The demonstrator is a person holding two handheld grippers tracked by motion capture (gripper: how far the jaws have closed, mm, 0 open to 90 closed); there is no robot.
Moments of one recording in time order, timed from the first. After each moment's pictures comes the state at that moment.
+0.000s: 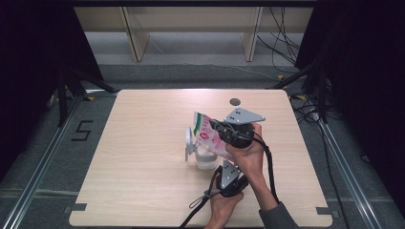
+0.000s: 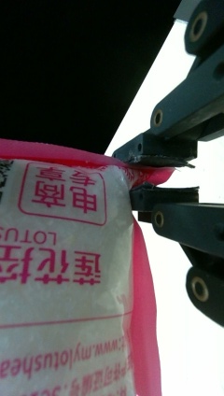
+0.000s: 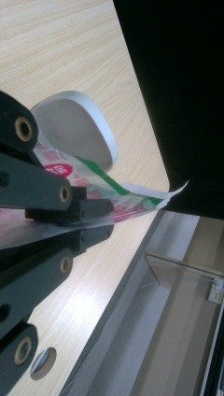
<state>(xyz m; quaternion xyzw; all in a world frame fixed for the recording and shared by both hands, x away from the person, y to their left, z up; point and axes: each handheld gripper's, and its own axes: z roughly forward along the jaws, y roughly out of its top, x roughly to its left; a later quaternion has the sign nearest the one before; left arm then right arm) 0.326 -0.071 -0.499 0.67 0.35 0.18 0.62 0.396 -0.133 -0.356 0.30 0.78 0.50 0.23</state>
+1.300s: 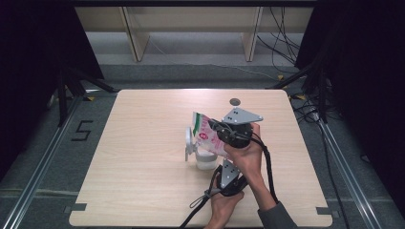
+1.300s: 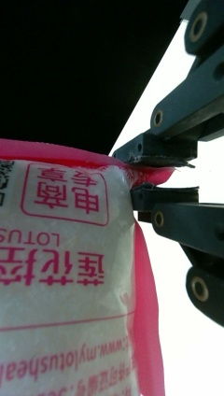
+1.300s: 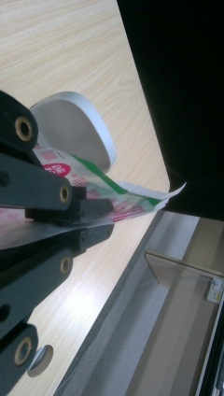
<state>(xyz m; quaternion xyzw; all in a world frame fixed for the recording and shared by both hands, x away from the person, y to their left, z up) 0.327 -0.071 -0.498 0.67 0.36 0.18 0.63 0.396 -0.129 -0.355 0.29 0.79 0.49 0.24</state>
